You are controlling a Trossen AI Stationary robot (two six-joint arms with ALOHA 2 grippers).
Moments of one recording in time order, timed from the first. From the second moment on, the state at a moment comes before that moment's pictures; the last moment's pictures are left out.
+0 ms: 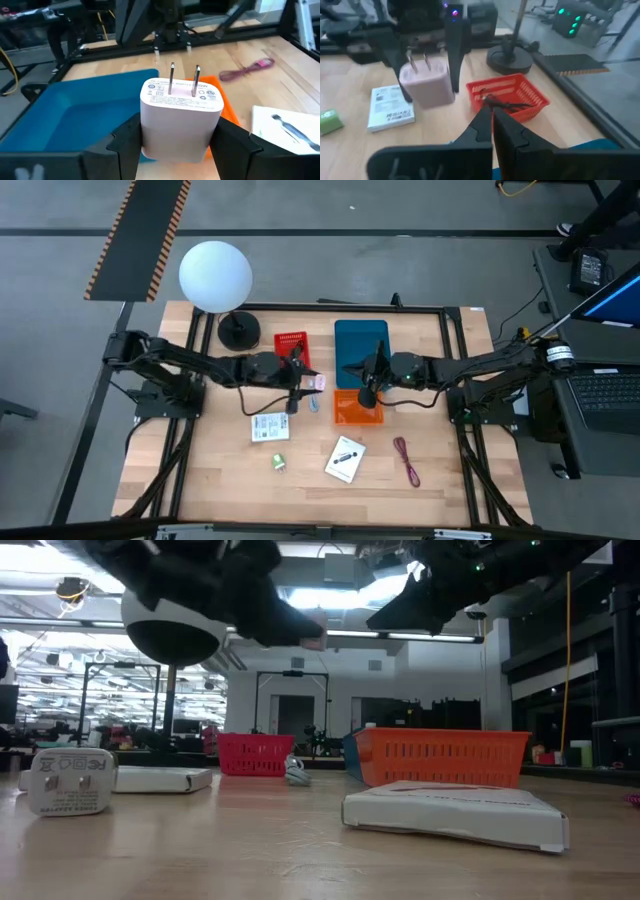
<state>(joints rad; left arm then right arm) 0.04 1.44 0.69 0.44 -0.03 0.14 0.02 1.28 0.70 0.26 0.32 0.02</state>
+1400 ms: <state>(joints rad) 0.01 1.91 1.01 0.41 0.15 0.10 0.02 1.22 0.70 0.22 0.43 -0.01</state>
